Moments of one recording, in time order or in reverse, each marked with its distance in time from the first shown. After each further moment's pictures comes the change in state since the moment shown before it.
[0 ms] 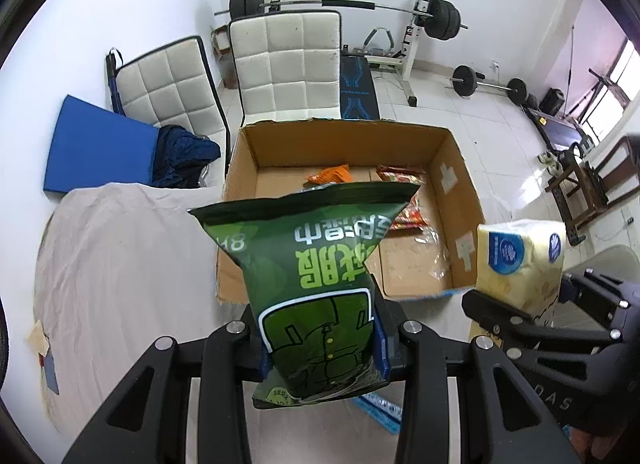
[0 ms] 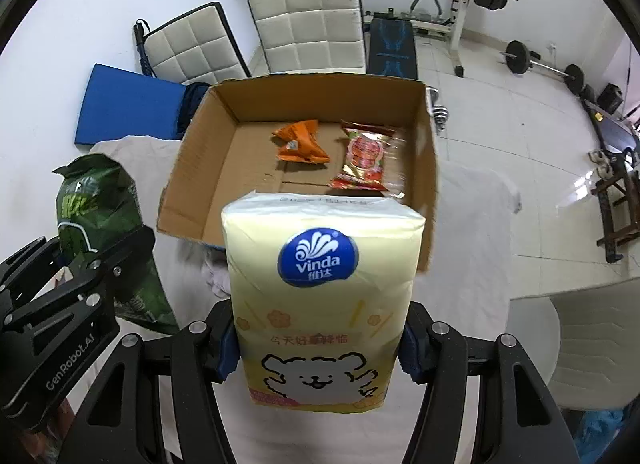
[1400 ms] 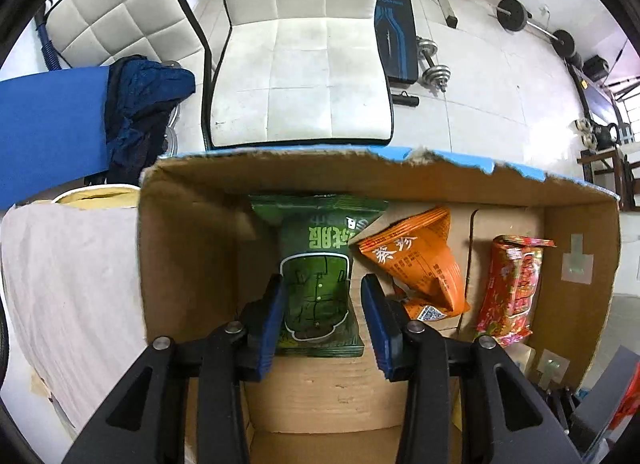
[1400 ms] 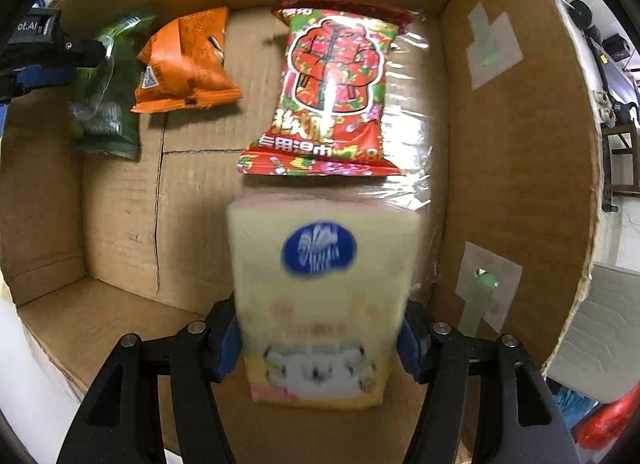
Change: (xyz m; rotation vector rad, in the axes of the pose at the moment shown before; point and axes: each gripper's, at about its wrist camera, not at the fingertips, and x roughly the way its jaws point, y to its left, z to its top) left arm 0.240 0.044 0.149 -0.040 0.401 0.005; right arm 0.232 -0.047 0.048 0.075 0.389 -0.108
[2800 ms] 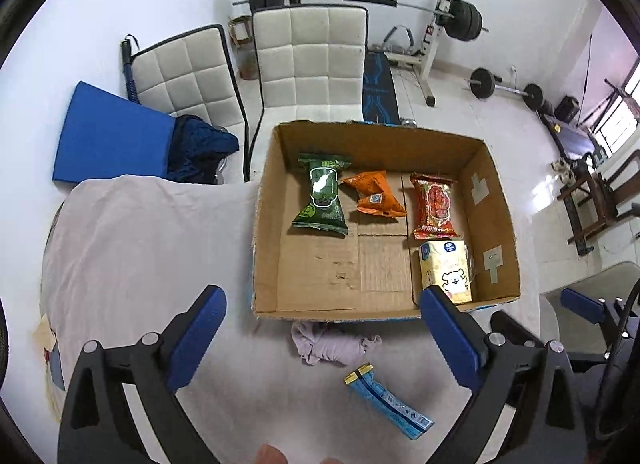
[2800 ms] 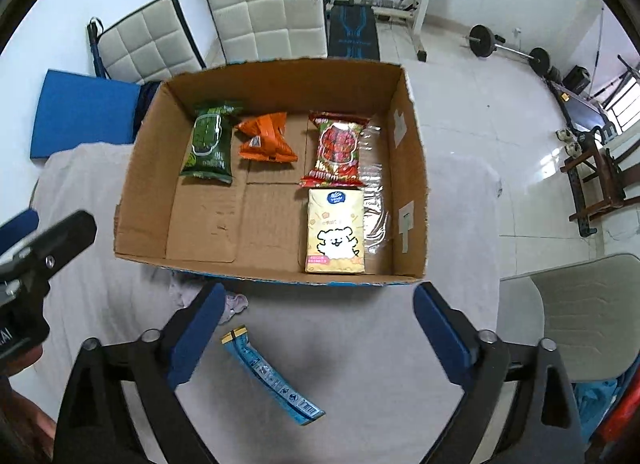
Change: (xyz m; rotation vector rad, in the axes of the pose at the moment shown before) left arm -0.170 -0.006 -0.224 -0.010 -0.391 0.029; right arm -0.171 0.027 -0.128 0.023 -0.373 -0.057
